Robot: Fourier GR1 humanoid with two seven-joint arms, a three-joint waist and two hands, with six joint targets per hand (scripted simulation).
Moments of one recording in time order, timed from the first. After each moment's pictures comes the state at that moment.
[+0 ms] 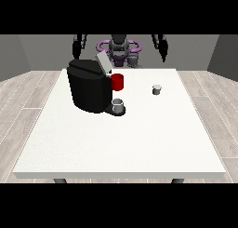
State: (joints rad) left arm -0.03 0.11 0.03 -1.56 -0.01 0.02 -0.05; right arm 0.02 -0.10 0.03 -1.56 0.02 0.00 0.00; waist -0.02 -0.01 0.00
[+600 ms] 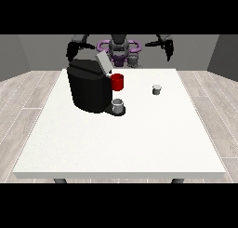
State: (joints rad) left arm -0.03 0.23 0.07 -1.51 0.00 -0.12 -0.15; right arm -0.01 -0.05 -0.06 -1.53 -0.02 -0.06 -0.08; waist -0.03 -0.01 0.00
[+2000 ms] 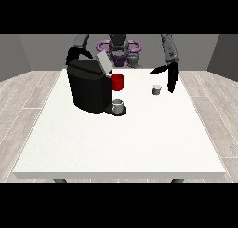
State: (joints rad) left arm -0.42 0.39 0.13 -0.89 -0.21 -0.16 -0.15; right arm -0.16 -0.02 -0.02 -1.52 0.00 -0.14 -0.03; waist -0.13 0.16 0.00
